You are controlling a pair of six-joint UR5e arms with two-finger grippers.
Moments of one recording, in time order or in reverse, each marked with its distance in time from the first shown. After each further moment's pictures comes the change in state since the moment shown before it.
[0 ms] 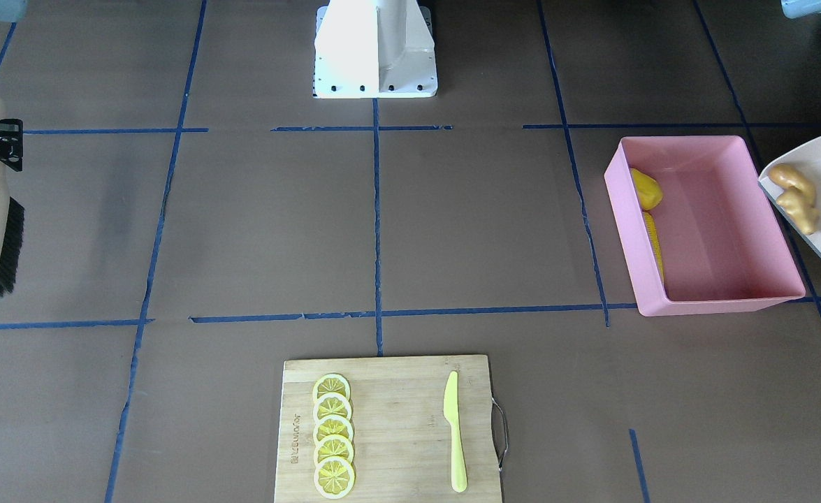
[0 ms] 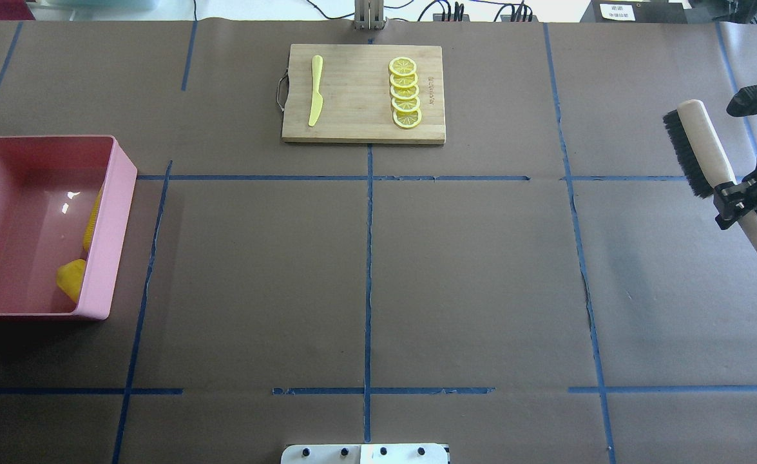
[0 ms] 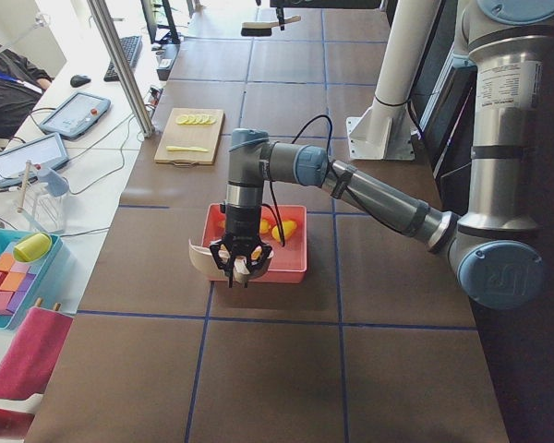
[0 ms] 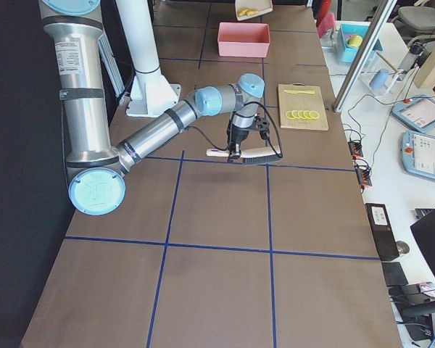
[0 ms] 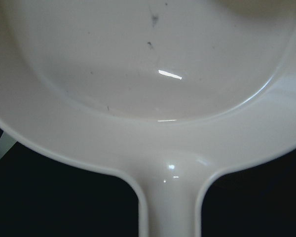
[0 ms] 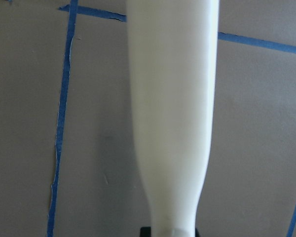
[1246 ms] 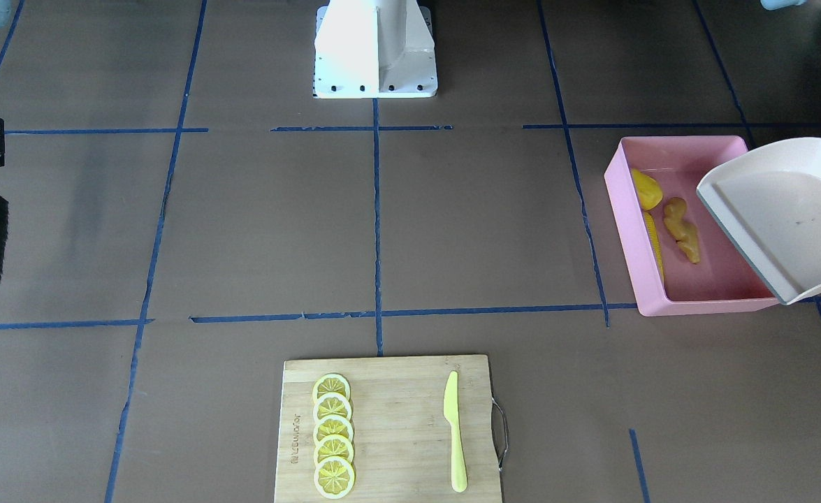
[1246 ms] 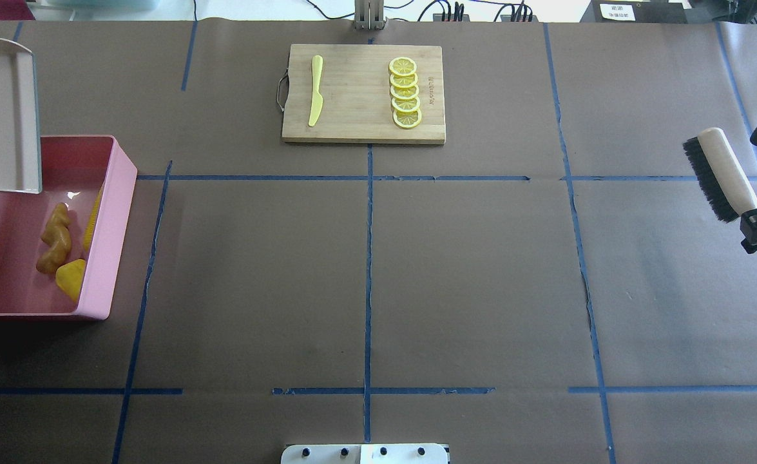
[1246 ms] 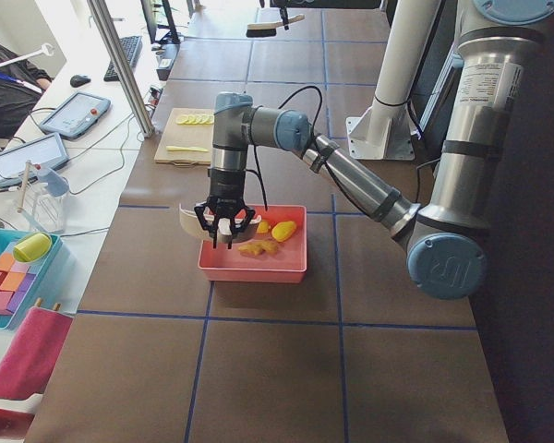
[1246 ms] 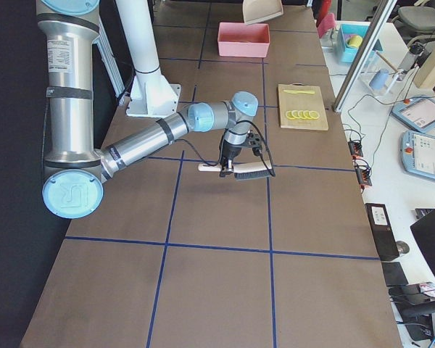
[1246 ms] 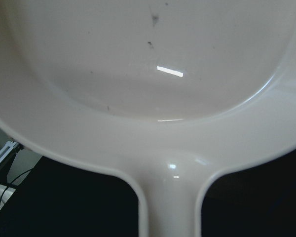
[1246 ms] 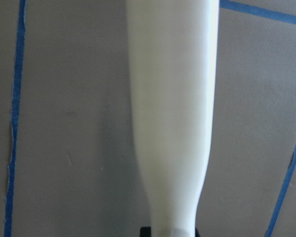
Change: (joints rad) left arm 0.019 -0.226 -0.012 0.133 -0.263 -0.070; right arm 0.009 -0.152 -0.041 0.152 0.025 -0.051
